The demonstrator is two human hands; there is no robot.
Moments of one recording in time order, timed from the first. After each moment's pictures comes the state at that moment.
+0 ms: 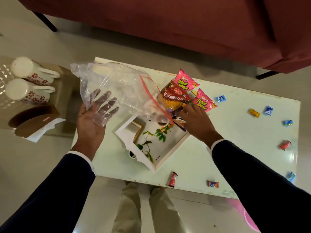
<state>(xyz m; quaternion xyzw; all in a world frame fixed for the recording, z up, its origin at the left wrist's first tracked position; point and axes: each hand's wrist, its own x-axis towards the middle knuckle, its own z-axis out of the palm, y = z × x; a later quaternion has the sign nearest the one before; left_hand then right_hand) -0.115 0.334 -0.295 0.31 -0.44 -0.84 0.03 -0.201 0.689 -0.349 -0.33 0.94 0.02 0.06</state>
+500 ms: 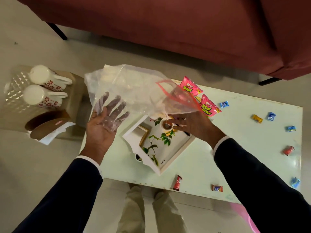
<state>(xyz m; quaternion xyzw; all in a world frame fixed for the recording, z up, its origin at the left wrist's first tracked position) -0.111 0.333 -0.274 0.26 -0.37 -0.89 0.00 -0.214 0.640 -0.288 0.19 0.51 -0.71 0.45</state>
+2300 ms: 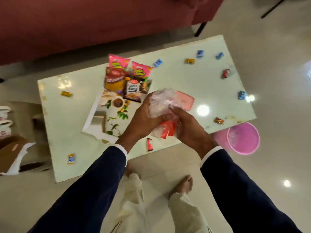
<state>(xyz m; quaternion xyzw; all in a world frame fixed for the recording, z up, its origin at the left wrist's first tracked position) -0.036 0.615 -0.218 -0.06 -0.75 -0.60 -0.28 0.017 0.770 -0.202 0.25 0.41 -0.85 0.21</state>
